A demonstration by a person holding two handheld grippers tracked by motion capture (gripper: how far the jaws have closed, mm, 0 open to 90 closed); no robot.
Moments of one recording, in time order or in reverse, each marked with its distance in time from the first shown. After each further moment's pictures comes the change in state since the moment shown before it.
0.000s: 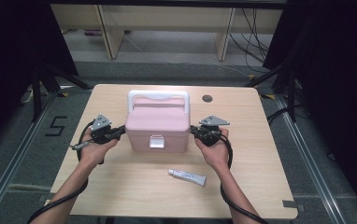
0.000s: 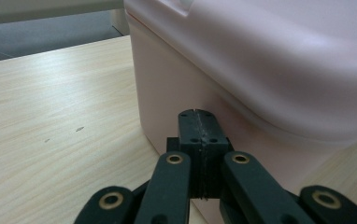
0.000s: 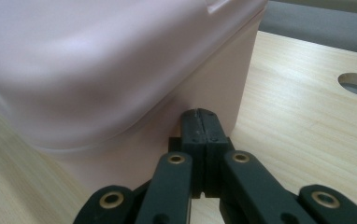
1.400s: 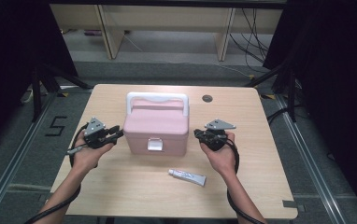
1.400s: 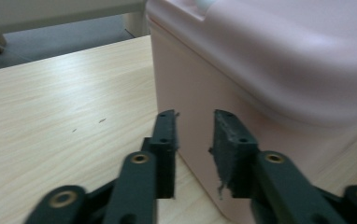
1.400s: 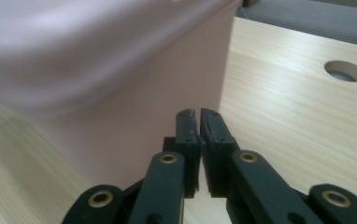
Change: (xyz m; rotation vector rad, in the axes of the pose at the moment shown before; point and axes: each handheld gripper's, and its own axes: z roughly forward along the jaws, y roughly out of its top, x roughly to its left) left arm 0.000 -0.006 -0.026 -0.003 0.052 0.016; right arm -0.005 -0.010 -0.023 0.039 -0.009 0.014
